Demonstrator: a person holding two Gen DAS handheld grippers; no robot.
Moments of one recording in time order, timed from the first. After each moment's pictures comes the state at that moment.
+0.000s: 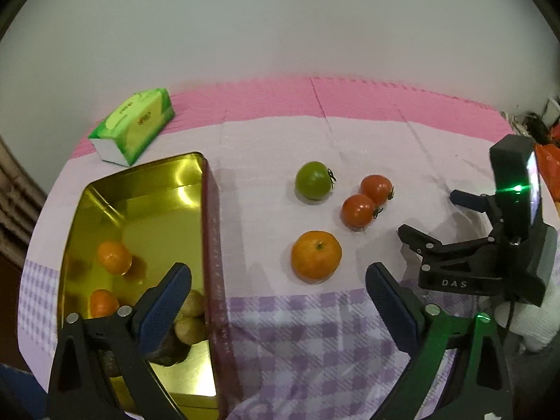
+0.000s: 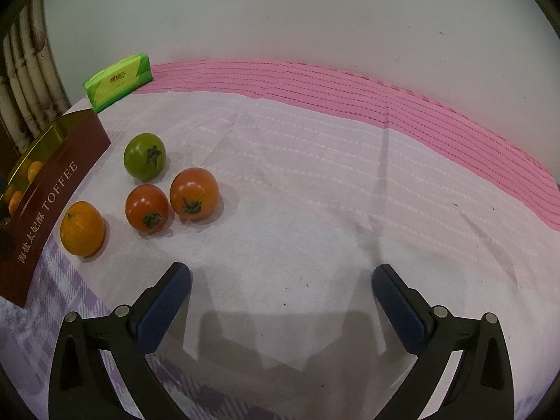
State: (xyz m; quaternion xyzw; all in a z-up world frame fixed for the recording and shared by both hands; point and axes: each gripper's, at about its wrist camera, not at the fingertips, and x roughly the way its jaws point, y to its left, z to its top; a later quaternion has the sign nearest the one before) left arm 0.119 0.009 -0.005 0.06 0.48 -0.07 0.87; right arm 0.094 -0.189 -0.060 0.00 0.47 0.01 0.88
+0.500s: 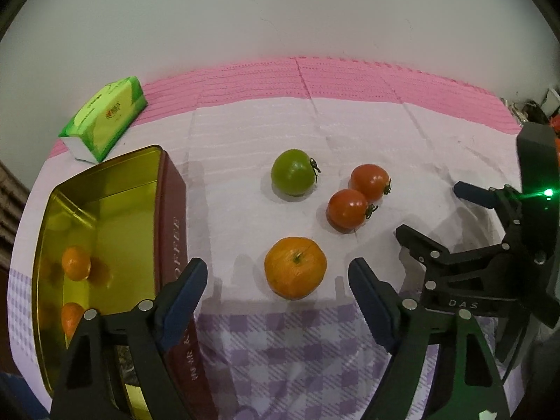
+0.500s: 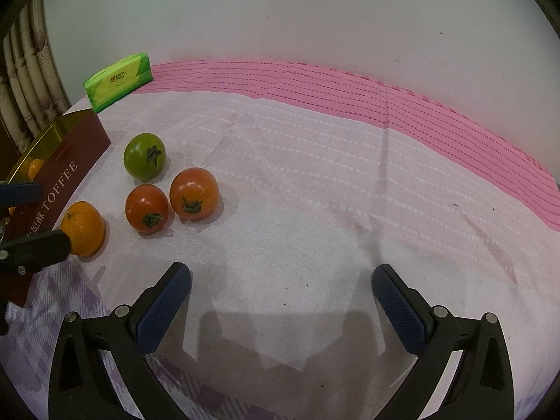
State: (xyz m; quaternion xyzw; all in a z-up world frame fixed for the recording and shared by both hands) left arm 0.142 -0.012 -0.029 0.07 0.50 -0.09 0.86; right arm 0.095 -0.188 -0.059 0.00 0.47 0.01 0.88
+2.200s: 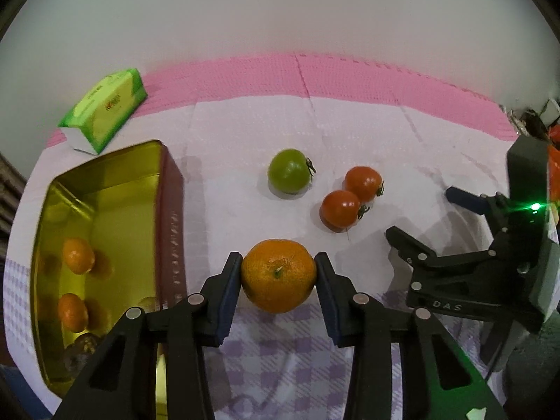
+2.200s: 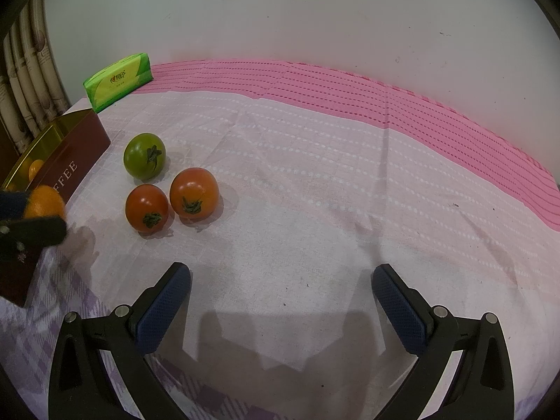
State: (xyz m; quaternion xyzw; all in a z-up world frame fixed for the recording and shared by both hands) left arm 0.141 -0.009 -0.016 0.04 0.52 -0.09 0.85; right arm 0.095 -0.188 -0.059 0.00 0.47 0.01 0.88
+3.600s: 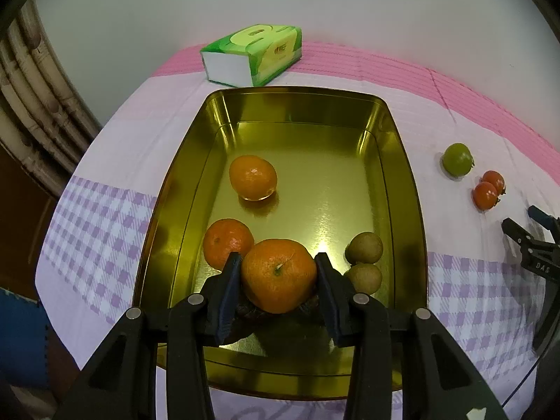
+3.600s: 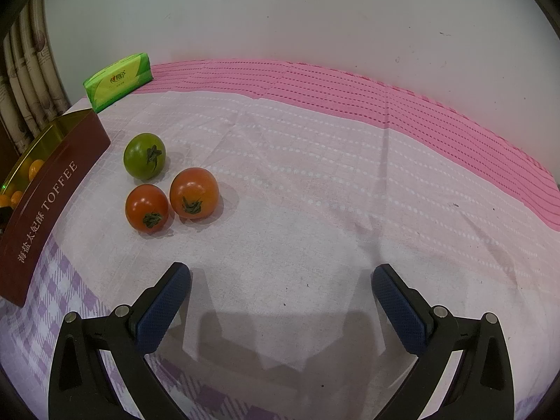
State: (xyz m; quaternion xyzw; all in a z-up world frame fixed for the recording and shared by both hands) left arm 0.103 0.136 -0.025 0.00 0.52 0.06 0.85; right arm 0.095 -0.188 -0.059 0.00 0.47 0.01 0.88
